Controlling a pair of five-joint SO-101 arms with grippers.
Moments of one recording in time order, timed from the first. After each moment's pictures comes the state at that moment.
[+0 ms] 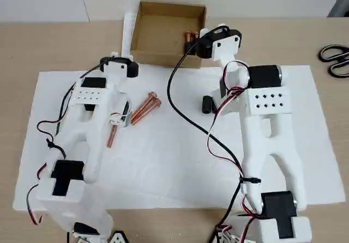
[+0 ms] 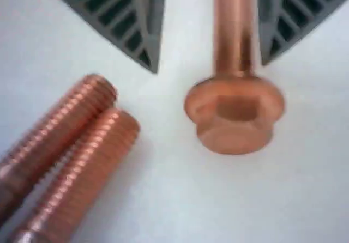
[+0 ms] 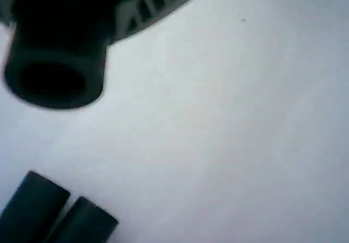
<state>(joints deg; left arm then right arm) -0.7 12.6 11.6 73.5 -4.5 -8.2 -7.0 -2.8 88.2 17.7</state>
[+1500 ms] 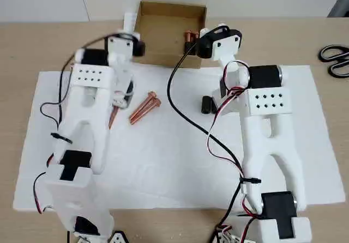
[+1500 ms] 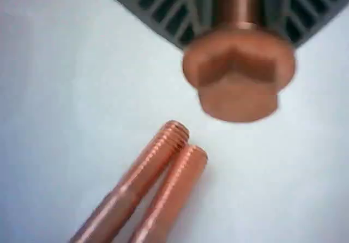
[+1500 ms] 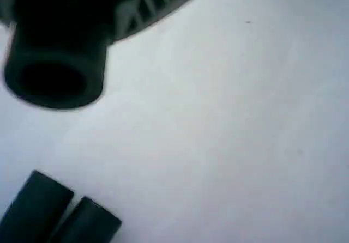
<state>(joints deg) 1.9 19.9 -21.7 98.2 -4.2 -8.2 -7.1 -2.8 88.2 17.7</state>
